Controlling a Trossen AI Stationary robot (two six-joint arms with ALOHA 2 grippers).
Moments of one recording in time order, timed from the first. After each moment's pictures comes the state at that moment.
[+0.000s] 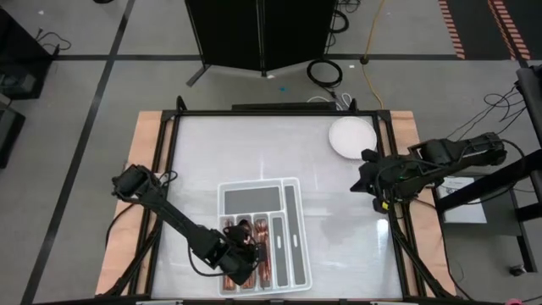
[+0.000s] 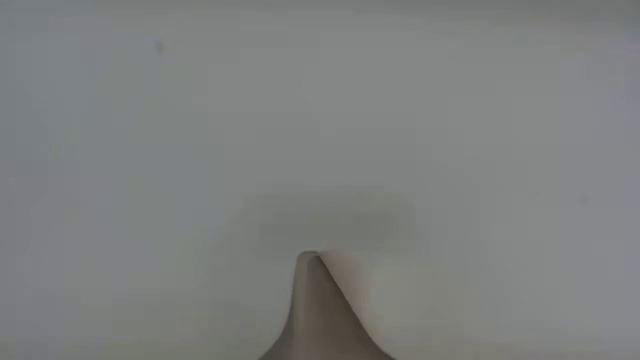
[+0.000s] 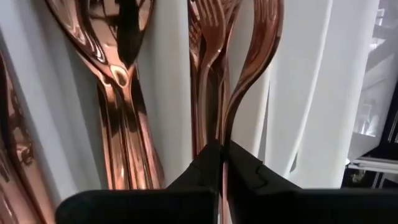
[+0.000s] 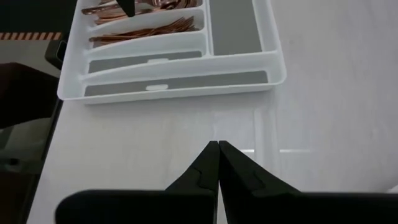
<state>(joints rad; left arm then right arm) -0.64 1.91 1.31 -0.48 -0.35 -2.17 0.28 0.85 1.04 -1.02 0.07 0.28</state>
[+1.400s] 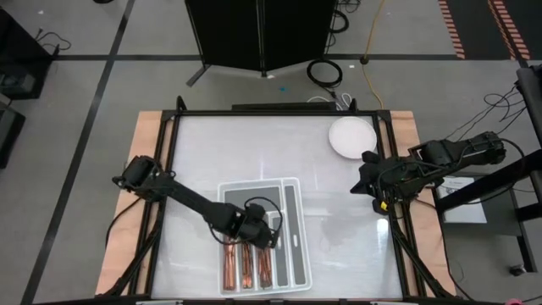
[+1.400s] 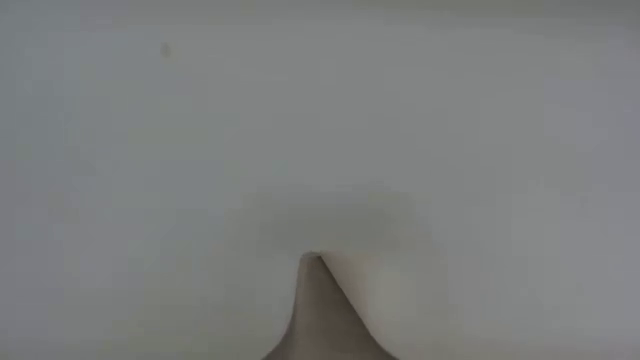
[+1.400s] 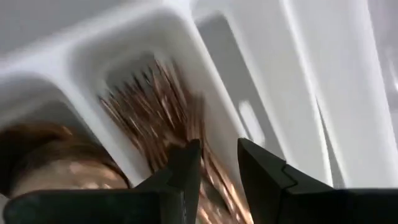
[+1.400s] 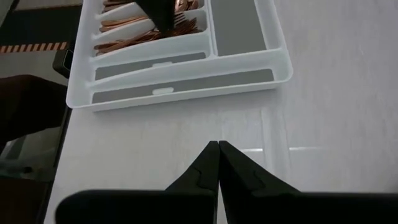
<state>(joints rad) -0.42 1.90 1.30 -0.52 -0.17 -1.56 0.30 0.84 1.03 -1.01 0.08 0.35</state>
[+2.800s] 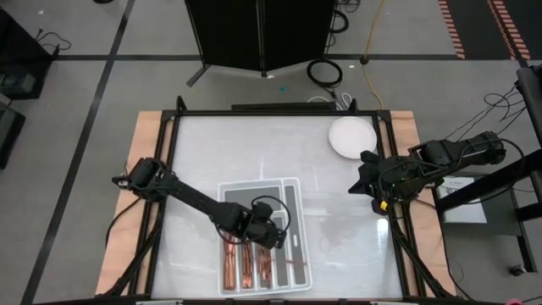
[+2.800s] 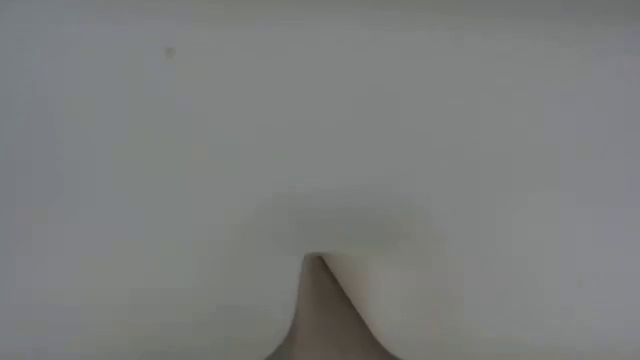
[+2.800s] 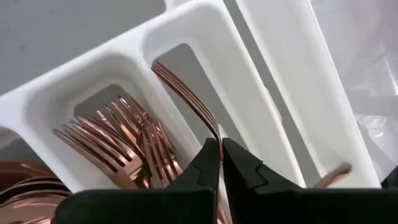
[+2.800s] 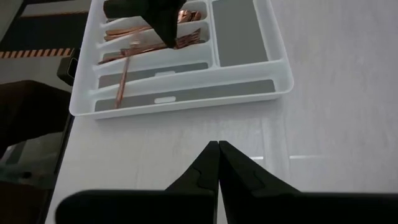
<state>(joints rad) -0.40 1.95 1.42 -0.56 -0.22 -1.48 0.30 0.85 1.03 -0.97 0.08 0.34</state>
